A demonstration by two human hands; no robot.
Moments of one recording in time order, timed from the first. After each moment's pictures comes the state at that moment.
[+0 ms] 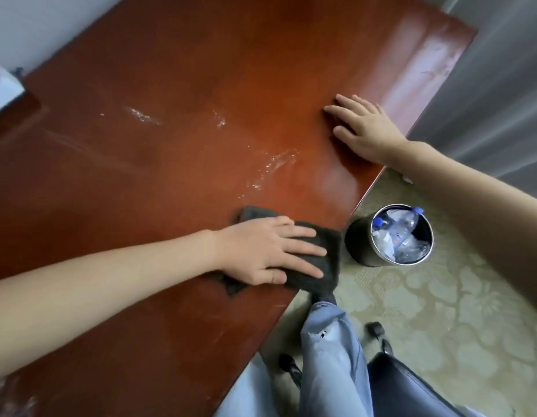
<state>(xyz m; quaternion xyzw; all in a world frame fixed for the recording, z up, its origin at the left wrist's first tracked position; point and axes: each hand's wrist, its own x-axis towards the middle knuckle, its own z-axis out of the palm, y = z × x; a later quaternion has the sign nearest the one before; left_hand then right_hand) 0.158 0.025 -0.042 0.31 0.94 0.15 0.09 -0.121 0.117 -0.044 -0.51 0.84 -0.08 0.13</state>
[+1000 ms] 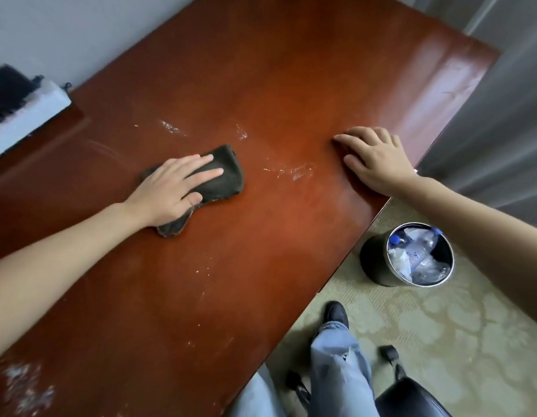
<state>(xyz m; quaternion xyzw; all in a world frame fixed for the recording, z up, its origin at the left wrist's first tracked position) 0.225 -0.123 -0.038 -0.07 0.99 0.07 0.05 -0.092 0.127 -0.048 -0.54 0.83 -0.10 0.04</state>
